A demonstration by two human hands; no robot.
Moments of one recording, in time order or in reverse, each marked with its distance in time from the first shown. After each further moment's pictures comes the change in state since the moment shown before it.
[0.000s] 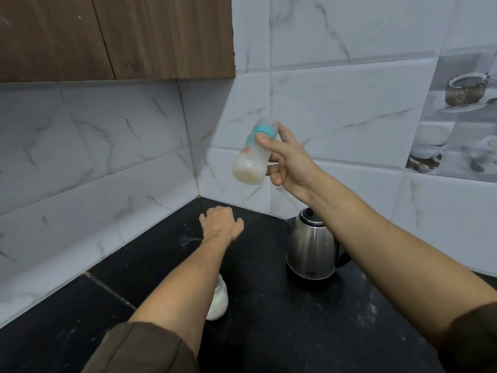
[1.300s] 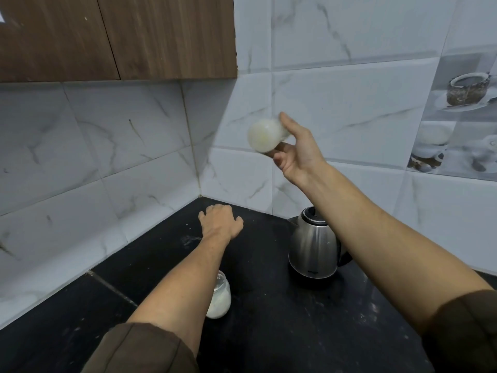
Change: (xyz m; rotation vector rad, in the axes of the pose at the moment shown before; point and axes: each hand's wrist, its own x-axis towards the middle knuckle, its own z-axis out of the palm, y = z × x) left_hand -0.001 -0.008 -0.007 0.013 0.015 0.004; right_hand 0.013 -0.010 0.004 0.274 0.152 0.082
